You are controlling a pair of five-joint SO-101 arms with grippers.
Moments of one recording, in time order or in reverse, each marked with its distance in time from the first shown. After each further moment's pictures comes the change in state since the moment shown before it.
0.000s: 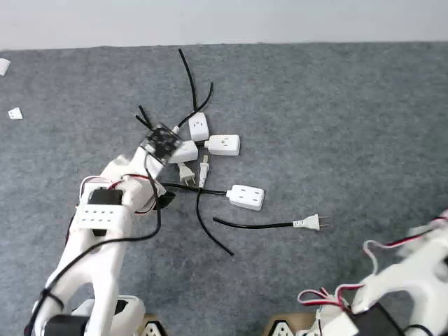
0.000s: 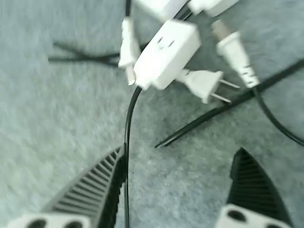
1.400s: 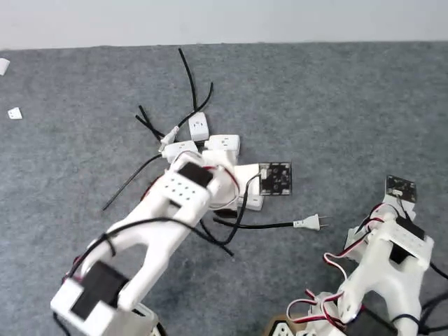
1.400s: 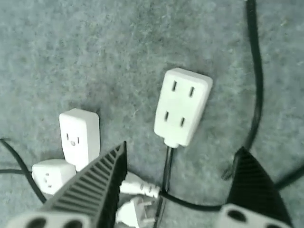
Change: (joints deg) left arm 28.3 27.1 -28.6 9.8 -18.7; right arm -15.6 -1.4 16.2 -11.4 -5.4
